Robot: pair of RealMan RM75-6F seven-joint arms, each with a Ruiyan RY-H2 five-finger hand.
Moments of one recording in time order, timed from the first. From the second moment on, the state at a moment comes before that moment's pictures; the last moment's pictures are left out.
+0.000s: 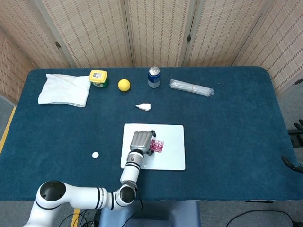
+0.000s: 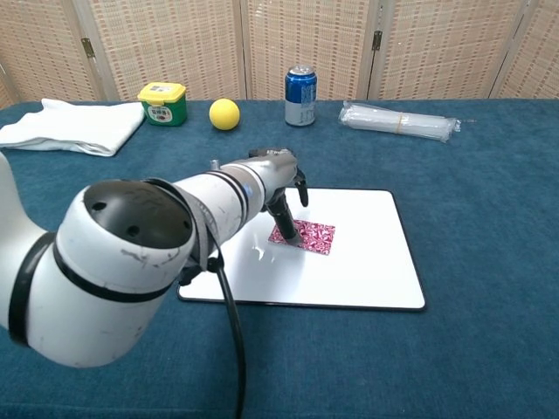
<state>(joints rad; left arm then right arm) -1.18 -1.99 -0.44 -1.34 0.28 1.13 0.88 0.08 -0.93 0.05 -1.42 -1.54 1.53 0.65</state>
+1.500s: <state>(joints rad) -0.63 -1.51 -0.10 -1.68 0.67 1.19 0.43 0.08 -0.98 0.00 -1.58 -1.66 1.53 0.23</state>
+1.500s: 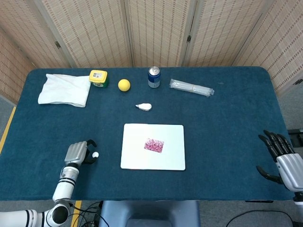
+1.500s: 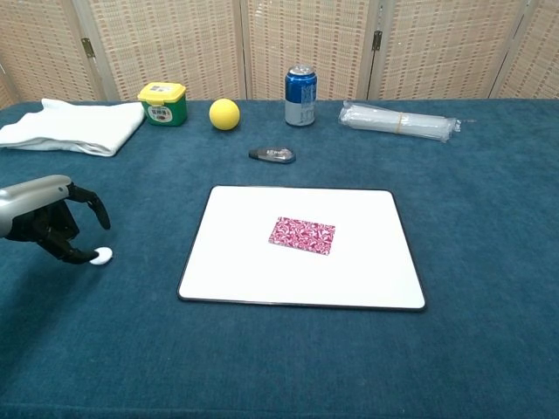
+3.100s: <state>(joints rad) -0.56 -1.57 -0.14 -1.55 0.75 1.08 0.36 0.09 -0.99 0.00 -1.60 -1.65 1.51 0.17</state>
